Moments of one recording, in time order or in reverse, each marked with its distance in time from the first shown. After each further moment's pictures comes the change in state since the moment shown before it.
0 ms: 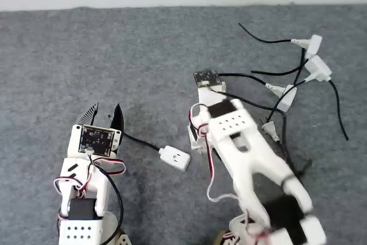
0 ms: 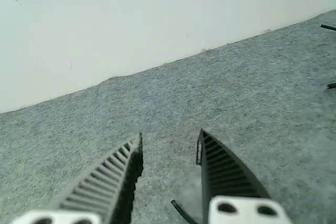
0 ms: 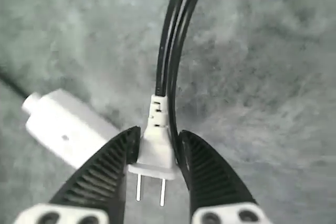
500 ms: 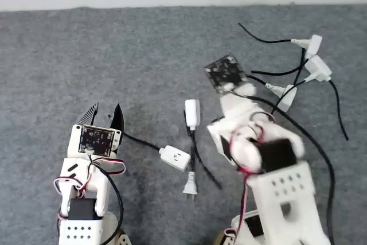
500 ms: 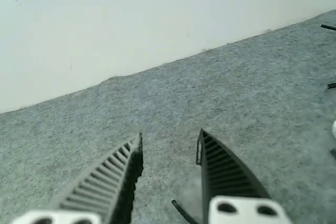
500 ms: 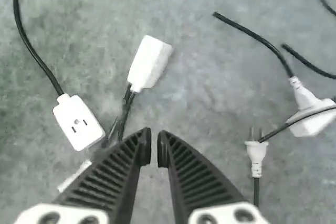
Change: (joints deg) left arm 0.0 0.0 0.0 0.0 0.0; right arm 5.9 -36.9 0.0 8.2 21.3
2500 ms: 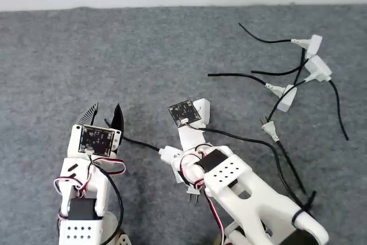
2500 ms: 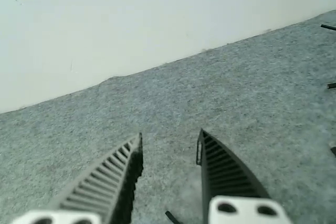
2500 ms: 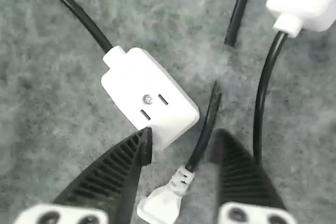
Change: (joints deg) left arm 0.0 0.0 0.0 0.0 0.0; right arm -20.7 22.0 28.7 -31.8 -26.5
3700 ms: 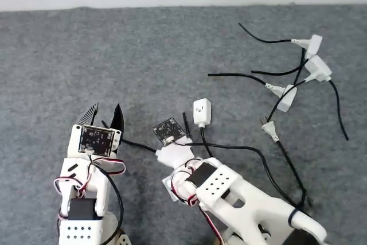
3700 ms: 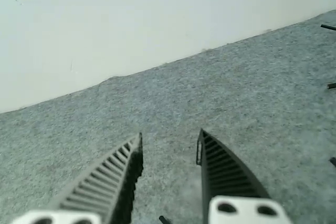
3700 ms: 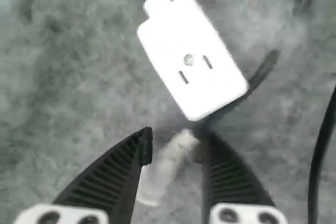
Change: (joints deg) left arm 0.0 0.0 0.0 0.0 0.0; right arm -9.1 -0.4 3.7 0.4 -0.4
